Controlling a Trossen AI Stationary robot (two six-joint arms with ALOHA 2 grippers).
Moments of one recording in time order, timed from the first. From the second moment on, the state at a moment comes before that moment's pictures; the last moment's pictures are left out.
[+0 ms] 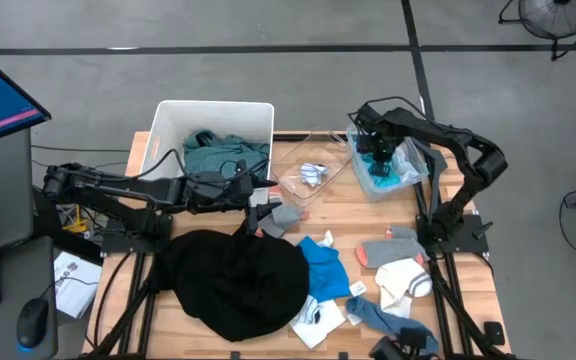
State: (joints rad) left arm -0.06 1.21 0.89 0.08 -0.31 -0.03; right arm -0.83 1.67 1.15 -0.99 0.24 -0.64
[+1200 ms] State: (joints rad) left arm -0.06 1.21 0.89 0.07 -0.31 -0.02; right arm -0.83 1.50 1.16 -1.08 0.17 -0.51
